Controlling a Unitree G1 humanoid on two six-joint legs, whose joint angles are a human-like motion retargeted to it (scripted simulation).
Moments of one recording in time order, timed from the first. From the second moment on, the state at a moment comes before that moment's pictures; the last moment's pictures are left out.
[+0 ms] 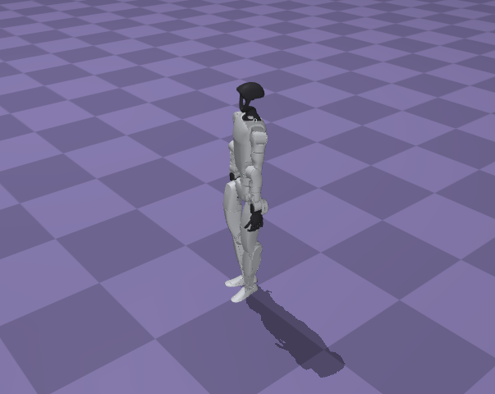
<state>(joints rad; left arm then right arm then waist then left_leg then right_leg) -0.09 0.15 0.27 1.67 0.05 0.11 -0.12 -0.01 -0.13 0.12 1.57 -0.39 0.08 0.13 -0.17 0.03 -0.08 -0.04 -0.06 0.29 -0.02 -0.03 0.14 0.00 0.05 -0.27 0.03 -0.10 -0.07</state>
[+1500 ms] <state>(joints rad) -0.43 0.12 0.14 1.34 0.00 0.05 -0.17 0.24 -0.27 -0.07 1.70 -0.18 0.14 0.03 -0.22 0.05 -0.08 -0.04 -0.06 0.30 -0.01 -0.03 0.14 -0.01 0.05 -0.26 0.04 -0.10 -0.08</state>
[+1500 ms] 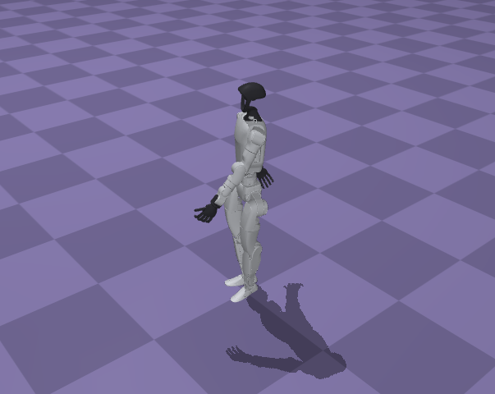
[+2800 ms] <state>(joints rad) -0.34 0.12 0.11 1.38 0.03 0.00 -0.14 0.19 -0.24 -0.07 1.70 -0.11 0.12 0.04 -0.21 0.05 -0.09 -0.04 -0.07 0.30 -0.02 -0.04 0.14 -0.01 0.05 -0.27 0.03 -0.10 -0.08</state>
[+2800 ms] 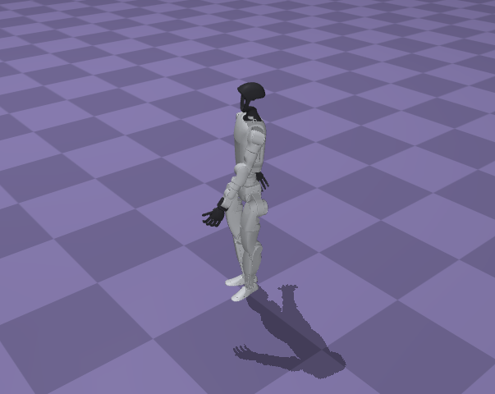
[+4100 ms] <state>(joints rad) -0.34 0.12 0.19 1.42 0.04 0.03 -0.16 0.19 -0.22 -0.07 1.69 -0.15 0.17 0.06 -0.27 0.06 -0.09 -0.04 -0.06 0.27 -0.01 -0.05 0.13 -0.03 0.04 -0.30 0.04 -0.10 -0.08</state>
